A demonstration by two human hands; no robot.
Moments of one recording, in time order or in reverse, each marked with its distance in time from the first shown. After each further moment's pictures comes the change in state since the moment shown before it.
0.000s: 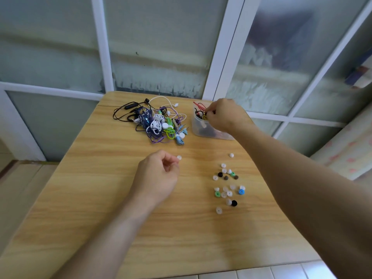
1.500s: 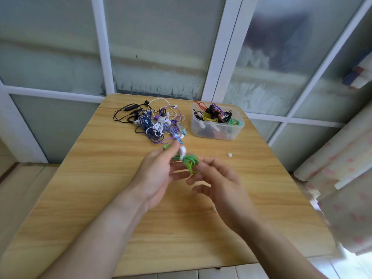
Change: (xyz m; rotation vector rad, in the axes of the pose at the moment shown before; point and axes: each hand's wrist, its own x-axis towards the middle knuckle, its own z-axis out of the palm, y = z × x) left_hand -0.007 0.029 -0.006 -0.930 -0.306 -0.319; right_hand -0.194 -0.036 0.012 1.536 -0.208 0.194
